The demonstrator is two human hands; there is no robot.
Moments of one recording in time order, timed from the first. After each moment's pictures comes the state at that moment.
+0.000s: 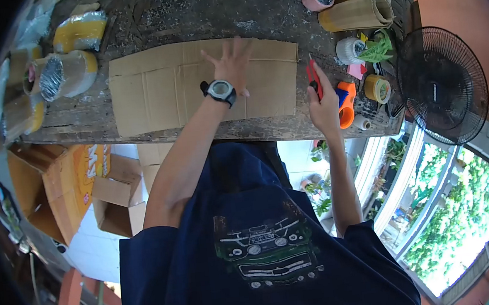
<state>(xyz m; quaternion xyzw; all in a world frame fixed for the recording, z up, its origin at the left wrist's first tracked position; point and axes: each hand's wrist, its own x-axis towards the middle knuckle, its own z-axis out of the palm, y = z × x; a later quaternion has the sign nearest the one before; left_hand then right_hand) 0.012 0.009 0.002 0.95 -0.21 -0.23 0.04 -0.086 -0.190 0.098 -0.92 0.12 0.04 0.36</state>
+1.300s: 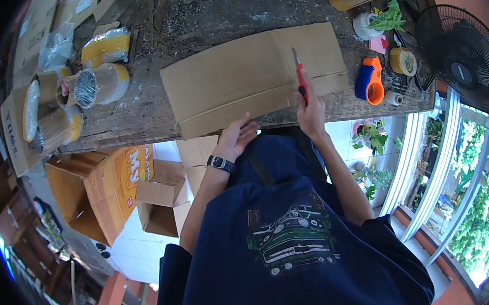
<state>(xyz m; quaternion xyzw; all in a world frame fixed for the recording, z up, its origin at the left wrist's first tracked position) -0.146 0.124 -0.029 0.32 0.41 -0.46 0.71 -0.154 -0.112 0.023 -0.88 0.12 -0.04 0.45</state>
